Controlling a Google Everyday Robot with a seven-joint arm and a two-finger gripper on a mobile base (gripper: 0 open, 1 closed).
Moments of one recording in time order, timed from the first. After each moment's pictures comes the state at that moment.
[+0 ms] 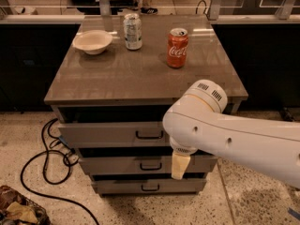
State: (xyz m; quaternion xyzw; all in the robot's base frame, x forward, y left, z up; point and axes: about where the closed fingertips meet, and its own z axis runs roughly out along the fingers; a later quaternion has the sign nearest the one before) arm 0.480 -0.103 0.692 -0.61 0.78 -0.12 0.12
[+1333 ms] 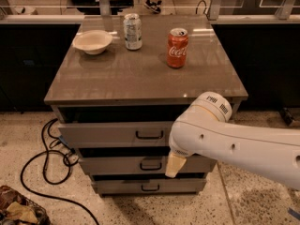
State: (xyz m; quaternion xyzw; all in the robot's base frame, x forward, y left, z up) arm 0.497 -0.093 0.664 -0.59 0.79 -0.09 0.18
